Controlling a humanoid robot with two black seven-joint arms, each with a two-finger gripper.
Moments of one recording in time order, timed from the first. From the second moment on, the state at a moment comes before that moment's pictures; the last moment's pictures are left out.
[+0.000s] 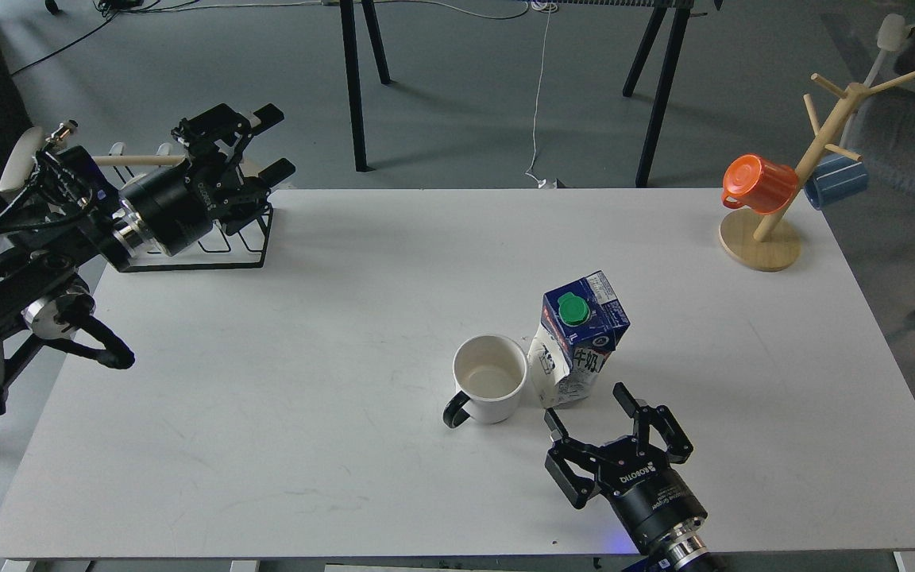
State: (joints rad) left arm -0.68 0.61 -0.61 -0.93 0.64 -0.49 -0.49; right arm -0.16 -0.27 0.71 1.47 0.47 0.49 0.22
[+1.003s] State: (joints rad) left arm -0.61 0.68 -0.63 -0.80 0.56 -0.49 -0.49; right arm 0.42 -0.76 0.81 1.13 0.47 0.49 0.22
